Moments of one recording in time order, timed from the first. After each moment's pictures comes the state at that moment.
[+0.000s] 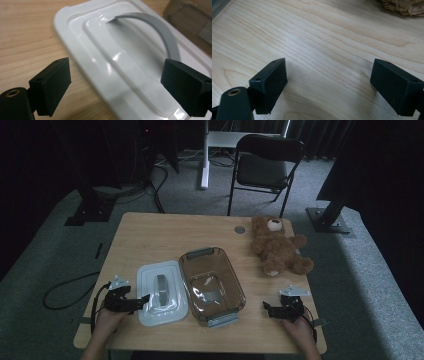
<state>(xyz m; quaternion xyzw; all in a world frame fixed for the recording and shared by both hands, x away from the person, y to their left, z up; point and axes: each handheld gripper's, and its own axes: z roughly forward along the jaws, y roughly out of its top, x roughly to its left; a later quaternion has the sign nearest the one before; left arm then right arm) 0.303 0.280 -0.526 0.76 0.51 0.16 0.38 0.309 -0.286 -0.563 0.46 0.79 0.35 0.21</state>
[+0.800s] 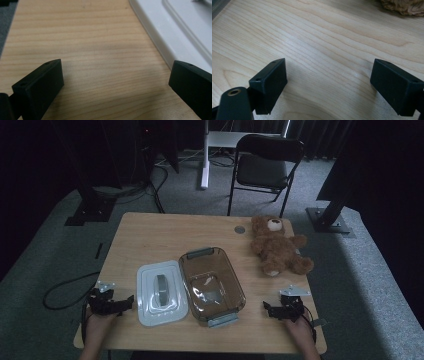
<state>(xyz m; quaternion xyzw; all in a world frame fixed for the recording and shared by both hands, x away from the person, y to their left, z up) 0.303 0.315 -0.553 0.70 0.61 0.24 0.28 0.309 -0.286 -0.563 0.47 0.79 0.35 0.21</state>
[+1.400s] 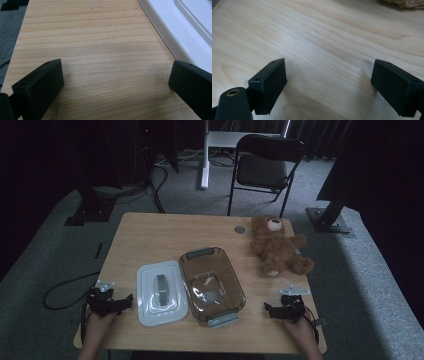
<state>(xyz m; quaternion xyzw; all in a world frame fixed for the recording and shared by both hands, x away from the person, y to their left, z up) 0.306 0.317 -0.556 0.69 0.61 0.26 0.28 0.306 -0.287 -0.558 0.47 0.79 0.33 0.20</state>
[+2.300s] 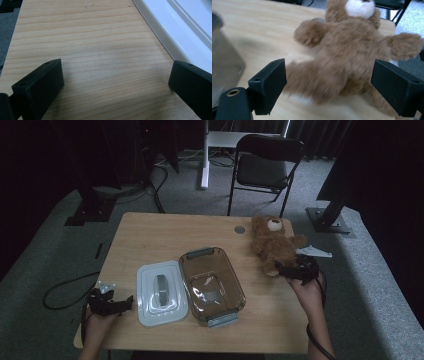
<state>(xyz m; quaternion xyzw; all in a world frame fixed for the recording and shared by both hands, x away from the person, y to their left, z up) 0.302 0.317 -0.556 0.71 0.60 0.25 0.28 0.373 -0.303 -0.443 0.52 0.71 0.40 0.26</state>
